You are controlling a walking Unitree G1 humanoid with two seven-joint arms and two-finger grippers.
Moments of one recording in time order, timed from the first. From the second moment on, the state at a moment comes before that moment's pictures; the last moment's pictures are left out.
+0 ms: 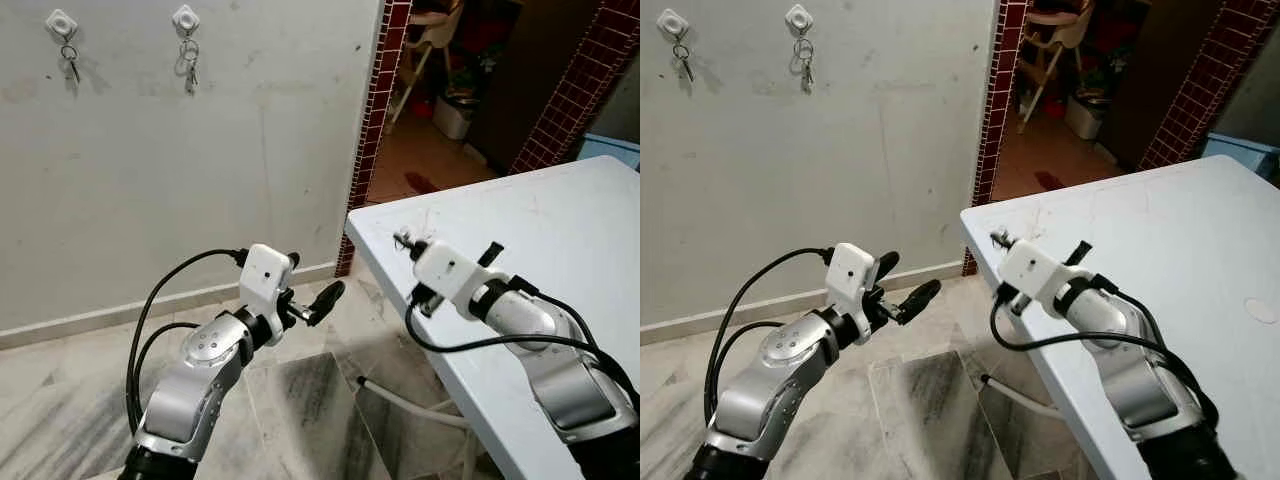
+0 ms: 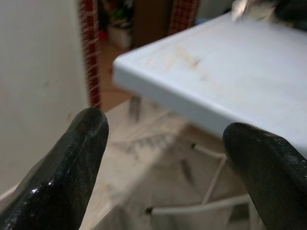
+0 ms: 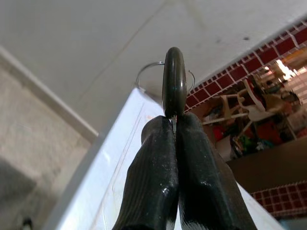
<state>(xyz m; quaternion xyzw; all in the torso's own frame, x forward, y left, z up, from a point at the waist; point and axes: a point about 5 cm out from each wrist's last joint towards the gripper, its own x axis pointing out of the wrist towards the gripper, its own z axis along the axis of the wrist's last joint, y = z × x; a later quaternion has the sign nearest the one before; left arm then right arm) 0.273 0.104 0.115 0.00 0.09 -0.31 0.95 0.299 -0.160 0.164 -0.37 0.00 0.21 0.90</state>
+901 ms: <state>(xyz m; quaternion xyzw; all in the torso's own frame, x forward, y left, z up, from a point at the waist) 0.259 0.169 0.118 0.05 0.05 -0.06 1.00 0.279 -0.117 0.144 -0.09 -0.01 0.11 0.99</state>
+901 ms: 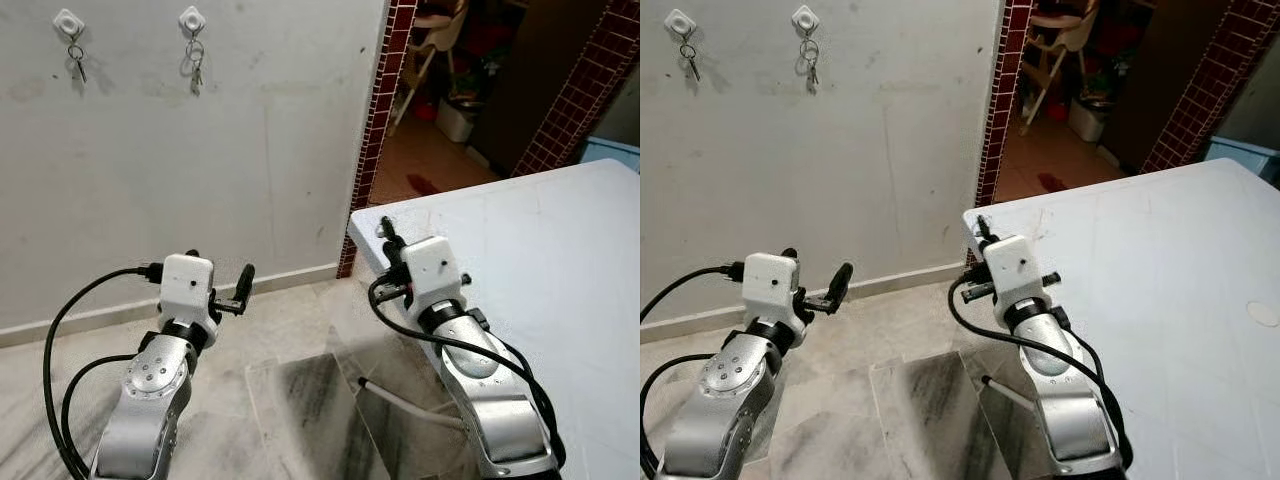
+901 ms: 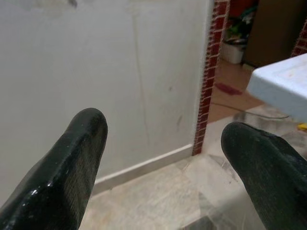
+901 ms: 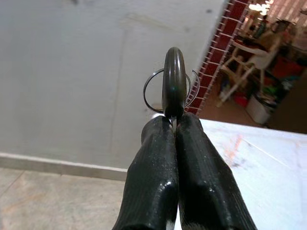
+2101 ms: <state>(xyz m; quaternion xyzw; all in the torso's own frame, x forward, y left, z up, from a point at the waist) 0.269 0.148 0.125 0.00 0.06 -0.12 0.99 0.287 -0.145 0.141 -0.02 0.00 0.02 1.00</state>
